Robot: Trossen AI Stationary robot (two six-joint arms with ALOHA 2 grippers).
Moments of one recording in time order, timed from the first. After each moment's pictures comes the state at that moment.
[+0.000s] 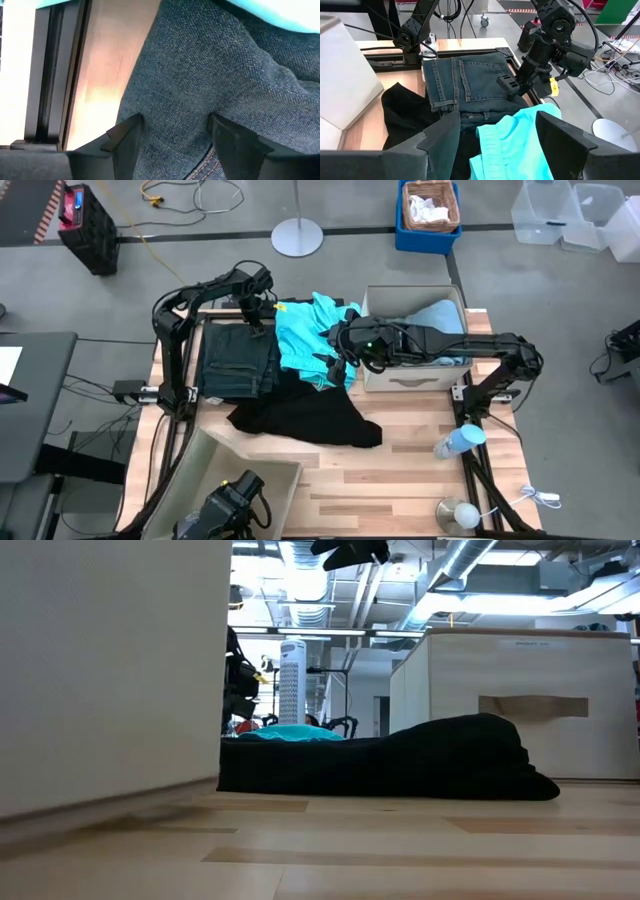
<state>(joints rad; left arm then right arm) 0.96 2.06 1.50 -1.03 0.11 0.67 -0.06 1.57 1.55 -0.44 0.28 -0.03</state>
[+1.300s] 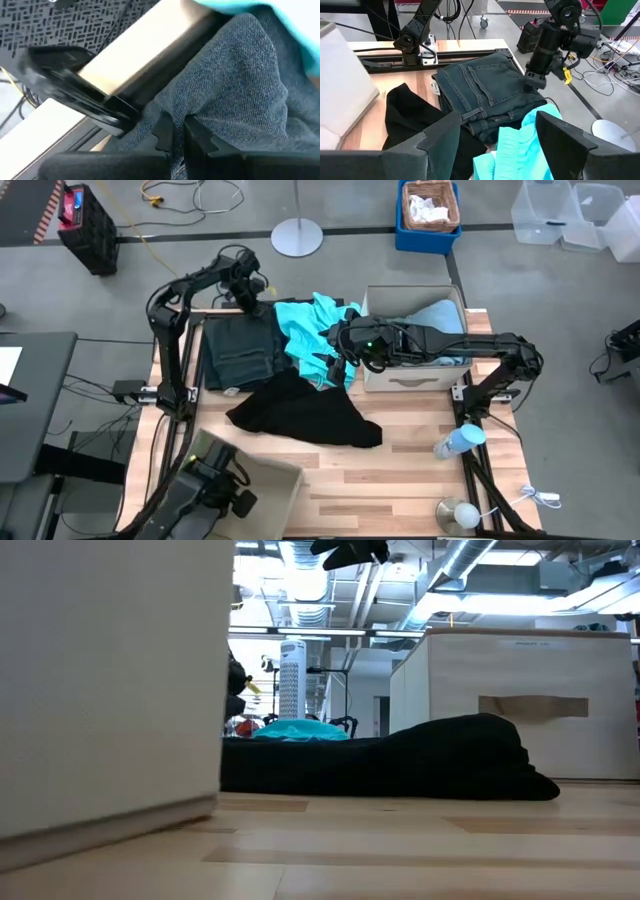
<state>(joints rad) 1.13 2.07 1.64 -1.01 0.13 0.21 -0.06 1.57 1.55 -0.43 0.28 -0.03</state>
